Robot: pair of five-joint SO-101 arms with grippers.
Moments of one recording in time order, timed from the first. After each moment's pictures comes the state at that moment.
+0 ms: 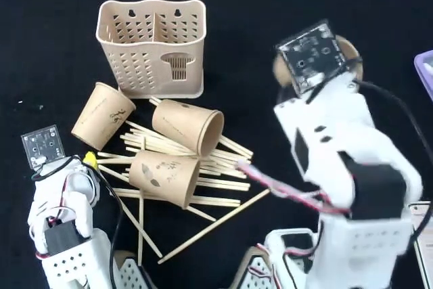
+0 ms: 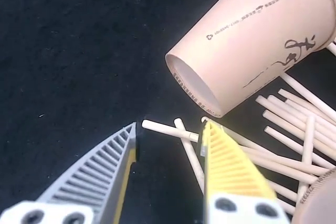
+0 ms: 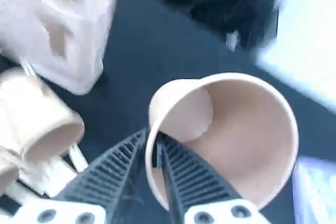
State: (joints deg) left arm -28.5 -104.4 93.2 57.5 -4.6; right arm -4.5 -46.4 3.4 84.9 25.7
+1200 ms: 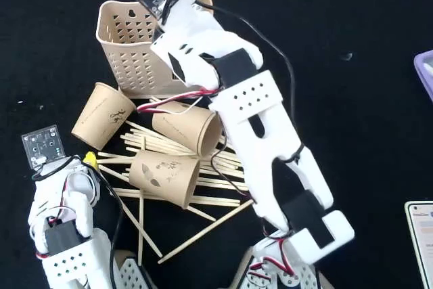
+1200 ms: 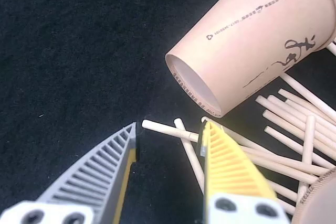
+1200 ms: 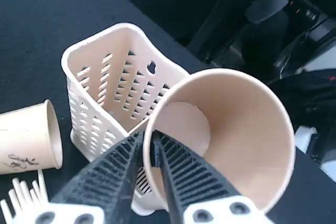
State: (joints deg) left arm -28.5 -104.4 93.2 57.5 -4.6; right arm -28.7 0.9 -13.8 55.2 23.4
